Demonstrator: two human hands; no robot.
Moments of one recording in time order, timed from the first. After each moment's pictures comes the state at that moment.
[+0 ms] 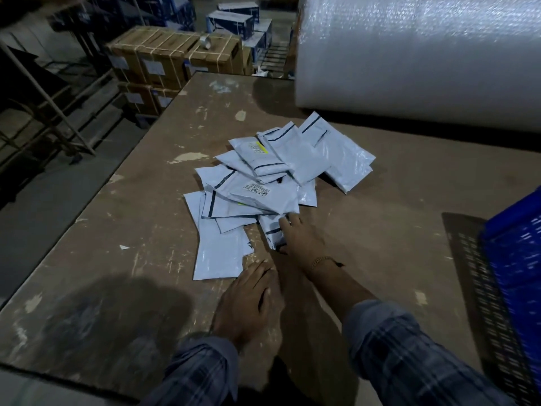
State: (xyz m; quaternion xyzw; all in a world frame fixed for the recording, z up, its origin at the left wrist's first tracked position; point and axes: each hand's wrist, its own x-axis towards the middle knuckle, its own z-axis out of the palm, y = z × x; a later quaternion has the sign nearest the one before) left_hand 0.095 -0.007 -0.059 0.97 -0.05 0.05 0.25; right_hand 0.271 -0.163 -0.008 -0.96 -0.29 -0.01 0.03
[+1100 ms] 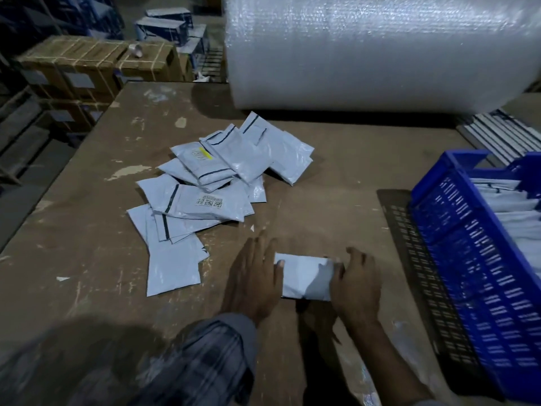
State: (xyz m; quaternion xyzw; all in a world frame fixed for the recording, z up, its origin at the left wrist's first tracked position) left_hand 0.143 -0.119 -0.015 0.96 -0.10 0.12 0.22; right_hand 0.130 -0.333 0.016 -0.95 0.18 -0.12 0.21
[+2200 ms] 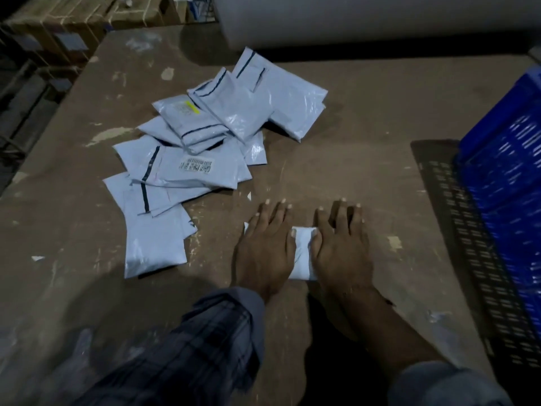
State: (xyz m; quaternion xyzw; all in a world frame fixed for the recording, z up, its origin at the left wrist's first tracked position) left_hand 0.179 -0.142 -0.064 0.98 -0.13 0.10 0.10; right_hand 0.168 -0.308 -0.047 -0.99 0.02 -0.05 0.10
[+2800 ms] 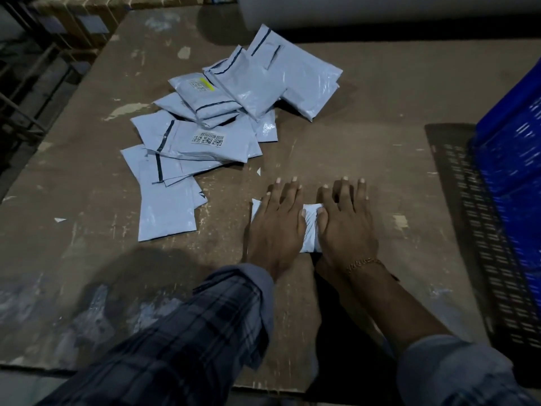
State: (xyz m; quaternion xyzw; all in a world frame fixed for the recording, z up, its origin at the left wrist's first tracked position) left_hand 0.164 -0.152 -0.057 0.98 -0.14 0.09 0.06; right_hand 0.165 -0.314 -0.045 -0.99 -0.04 -0.04 0.10
